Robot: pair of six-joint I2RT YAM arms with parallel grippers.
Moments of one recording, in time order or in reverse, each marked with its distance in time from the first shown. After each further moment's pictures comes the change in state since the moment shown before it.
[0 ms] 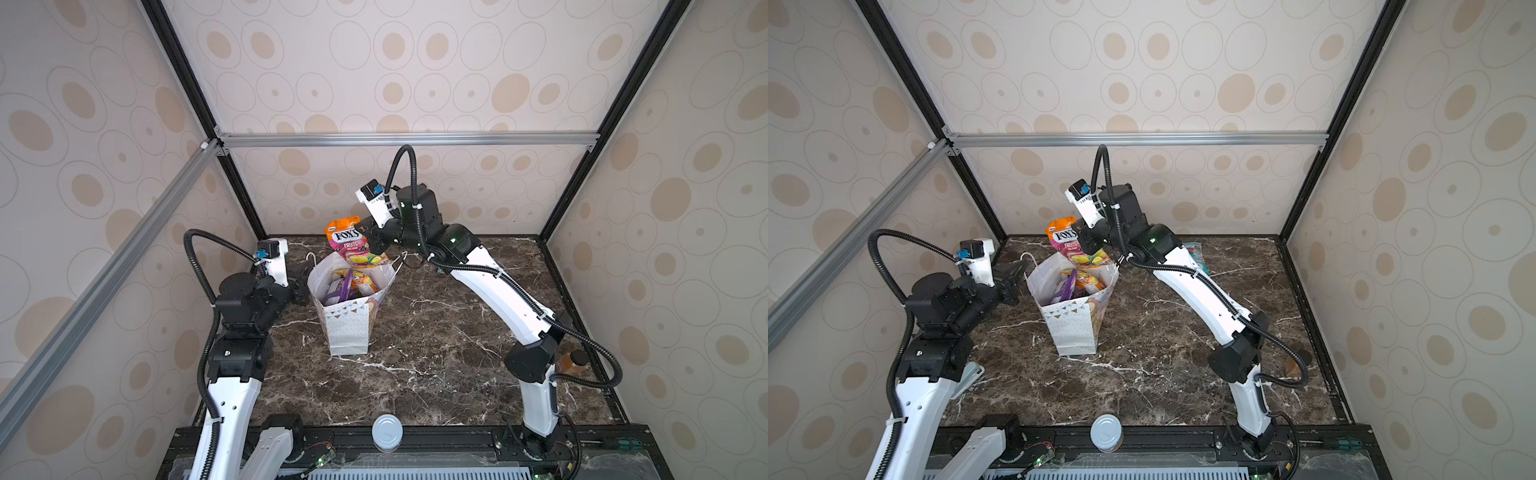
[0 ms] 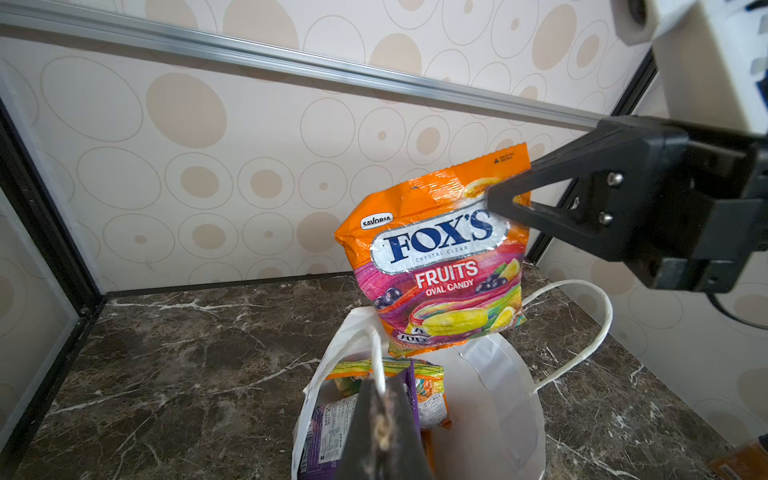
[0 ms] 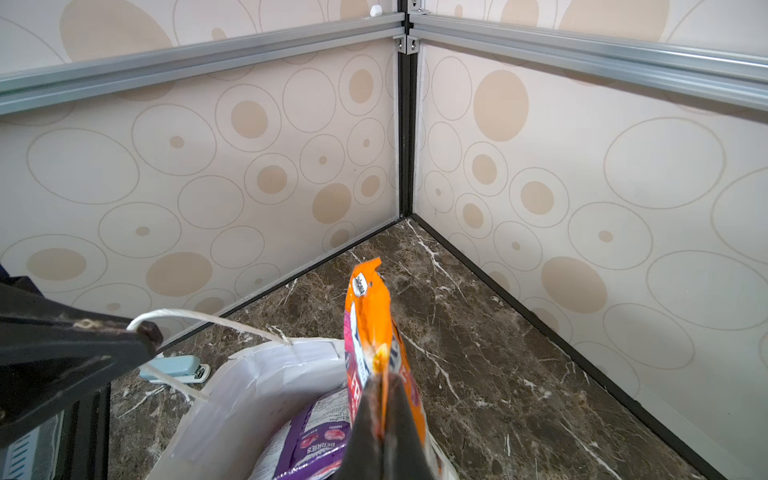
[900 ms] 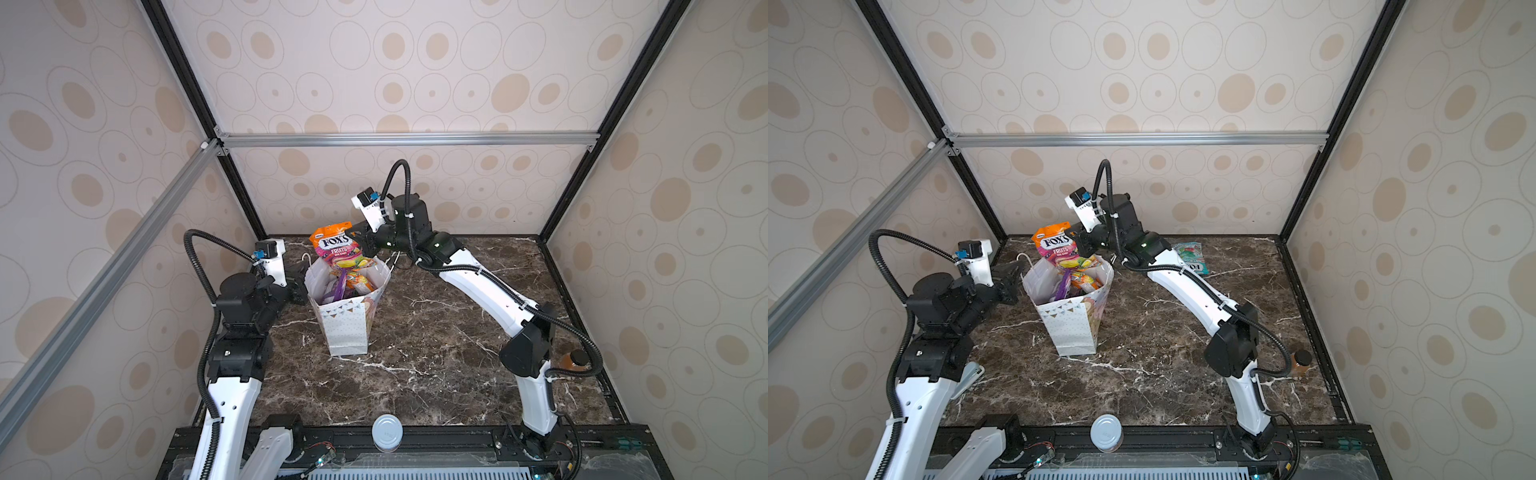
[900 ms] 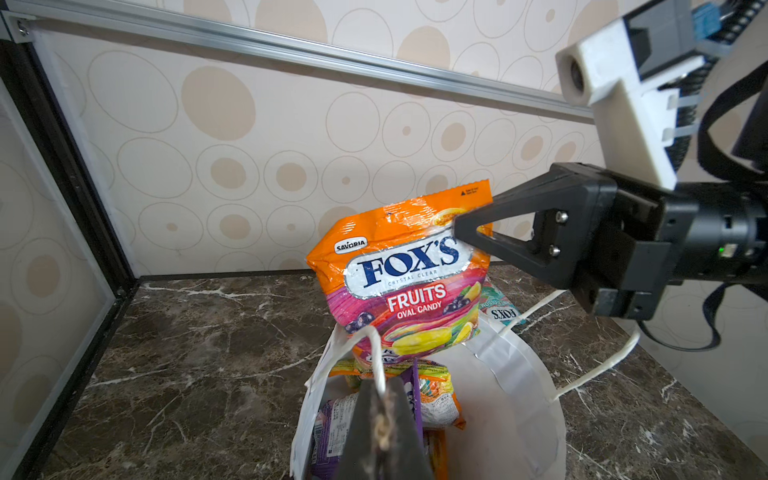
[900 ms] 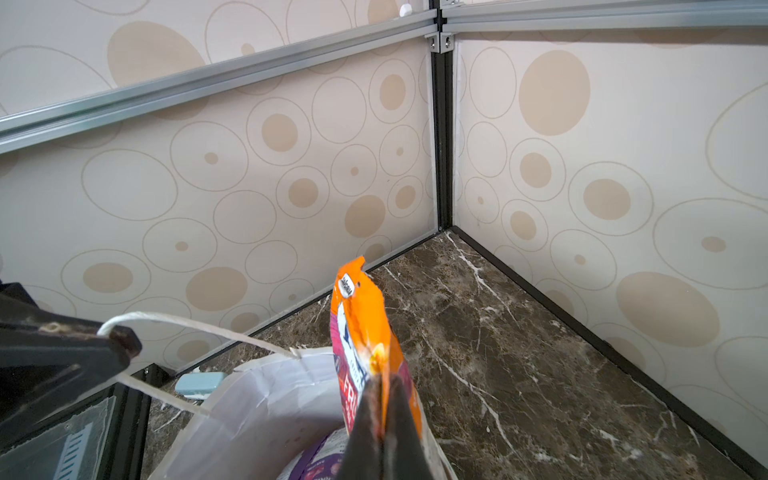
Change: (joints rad) left arm 0.000 0.000 0.000 -0.021 -0.072 0.005; right arm -0.041 0.041 -0.181 0.287 -0.171 0.091
